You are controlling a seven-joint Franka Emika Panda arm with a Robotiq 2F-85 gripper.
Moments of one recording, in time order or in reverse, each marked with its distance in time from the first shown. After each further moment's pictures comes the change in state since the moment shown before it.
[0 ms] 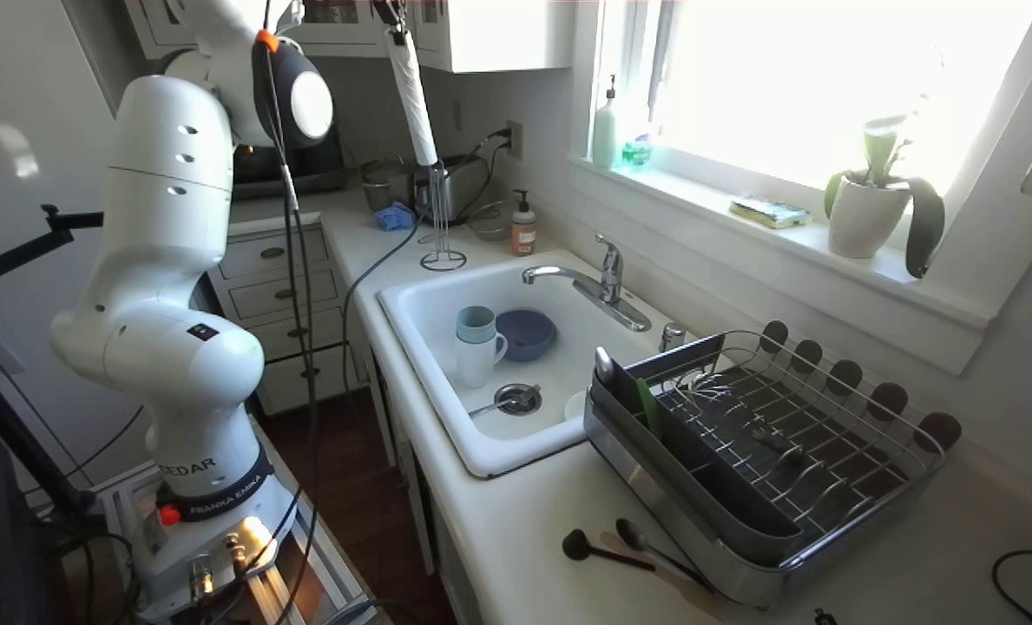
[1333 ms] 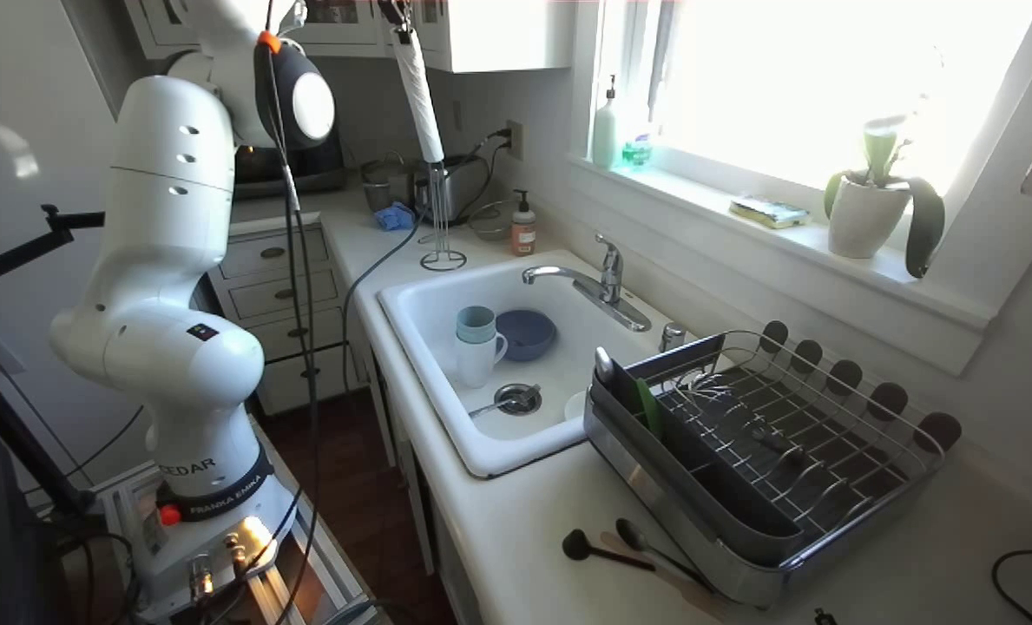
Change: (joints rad) arm -0.003 0.008 -0.004 0.000 -0.007 0.039 0.000
